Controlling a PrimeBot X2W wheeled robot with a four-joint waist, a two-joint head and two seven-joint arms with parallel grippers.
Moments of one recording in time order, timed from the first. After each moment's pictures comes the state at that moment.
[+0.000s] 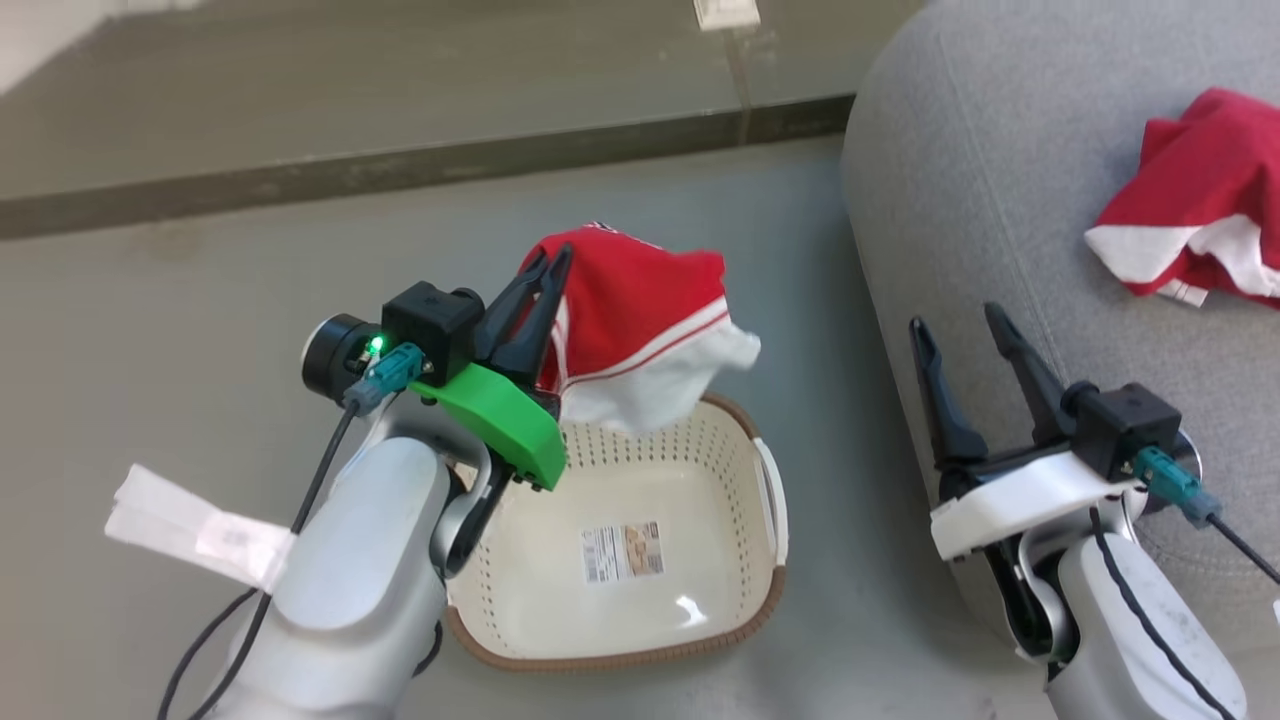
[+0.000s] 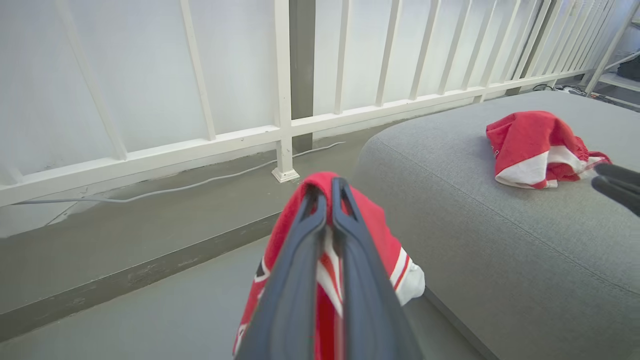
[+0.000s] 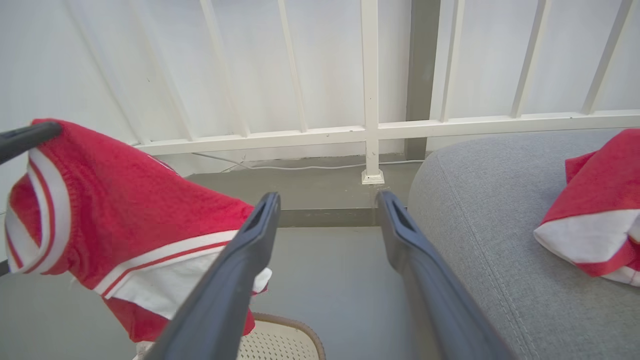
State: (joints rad) left arm -0.58 0.04 -0.58 0.48 -0.43 -0.12 -0.25; right arm -0.15 -0.11 0.24 0.19 0.23 0.03 -0.26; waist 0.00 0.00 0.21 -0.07
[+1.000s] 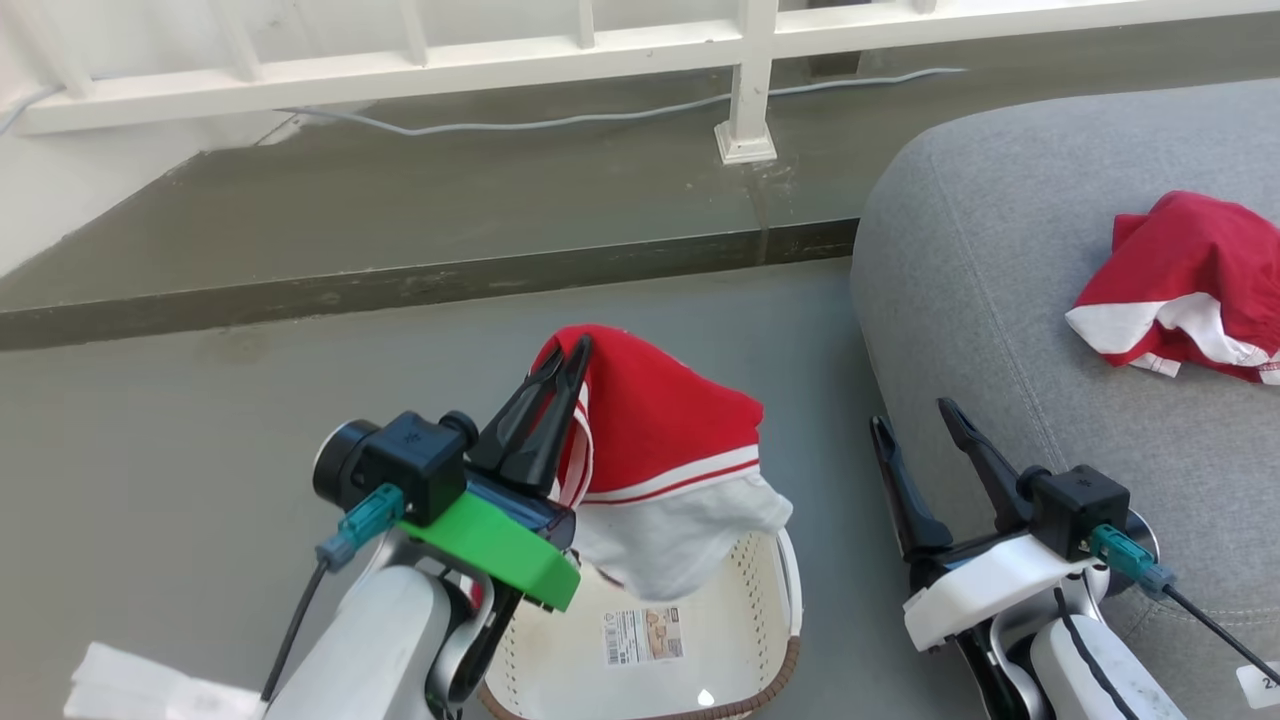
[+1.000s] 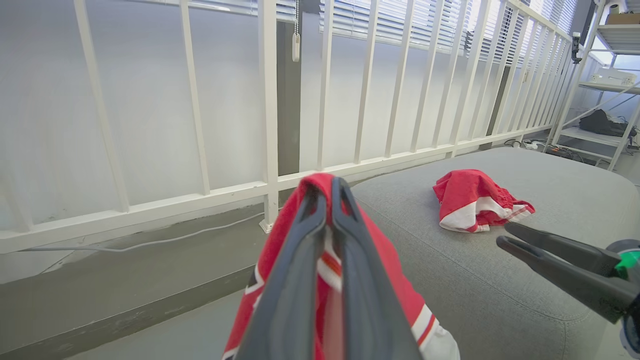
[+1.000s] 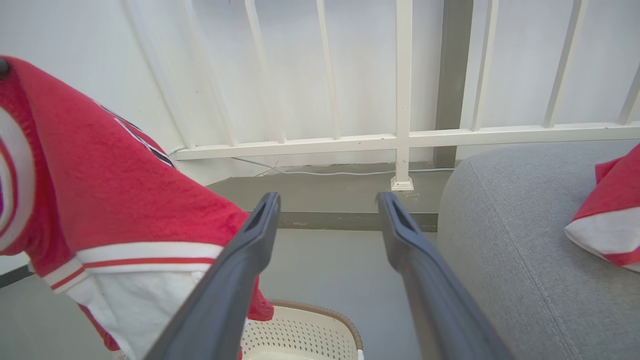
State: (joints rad) left arm -0.31 0.09 -0.55 0.14 -0.44 -0.12 -0.25; right arm -0.03 -0.10 0.29 0.18 0.24 0.04 -0.25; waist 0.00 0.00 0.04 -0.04
